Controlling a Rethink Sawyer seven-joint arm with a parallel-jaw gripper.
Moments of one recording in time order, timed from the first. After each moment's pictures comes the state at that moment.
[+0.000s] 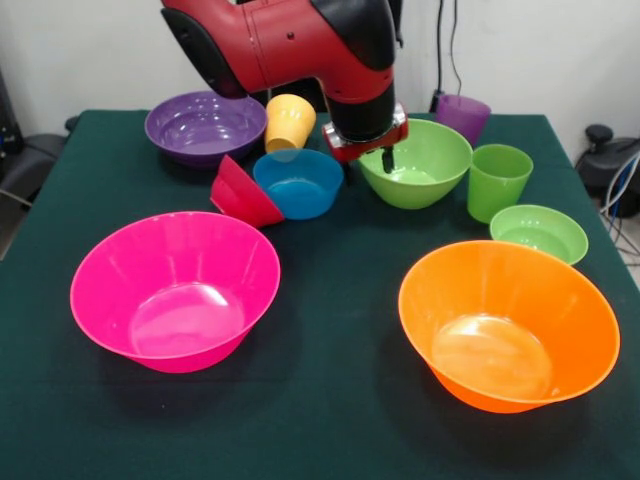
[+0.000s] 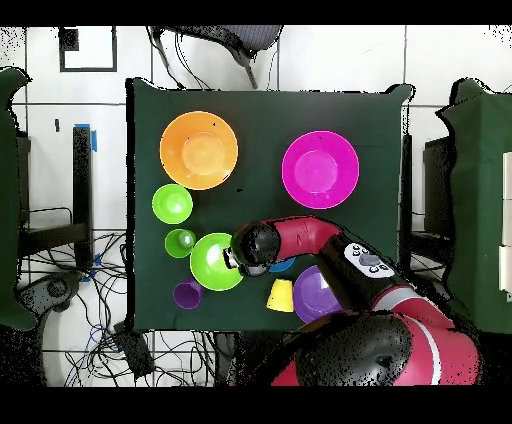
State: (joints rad) arm -0.61 -0.40 0.46 1.82 -0.55 0.65 1.66
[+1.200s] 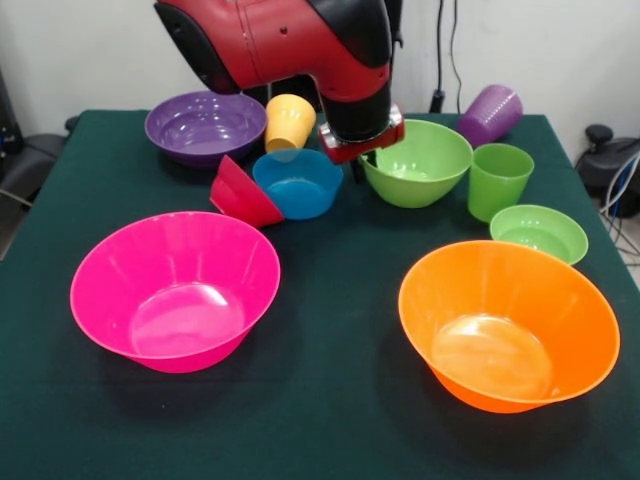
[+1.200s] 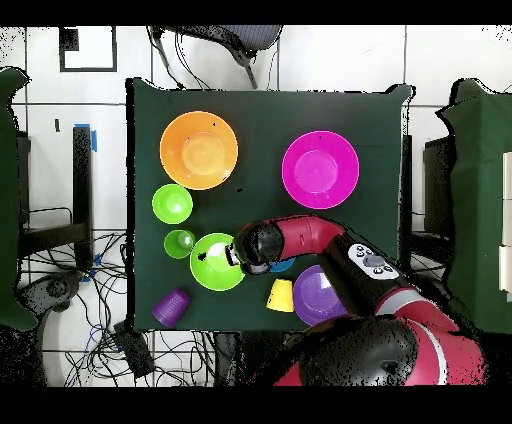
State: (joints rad) arm -0.62 -0.42 0.46 1.82 -0.54 0.63 1.66
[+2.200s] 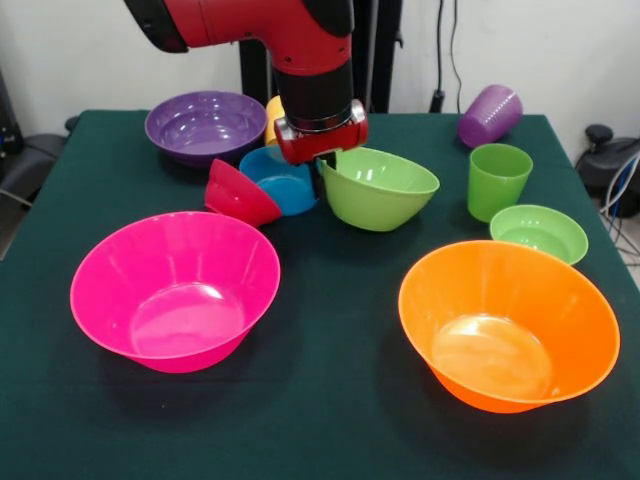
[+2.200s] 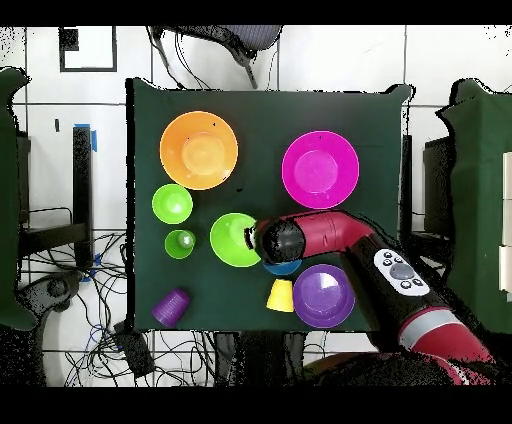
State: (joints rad) arm -0.66 -0.53 0.46 1.82 -0.61 0.52 1.66
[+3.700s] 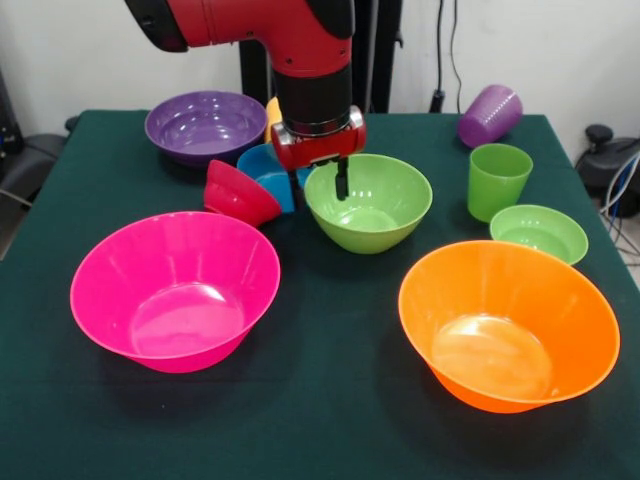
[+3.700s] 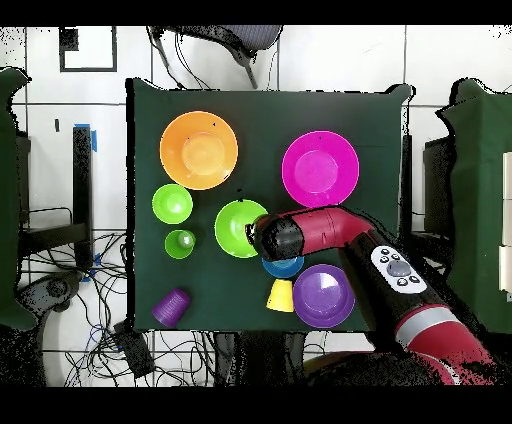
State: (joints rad) arm -0.65 -0.53 0.45 1.79 -0.64 0.51 1.66
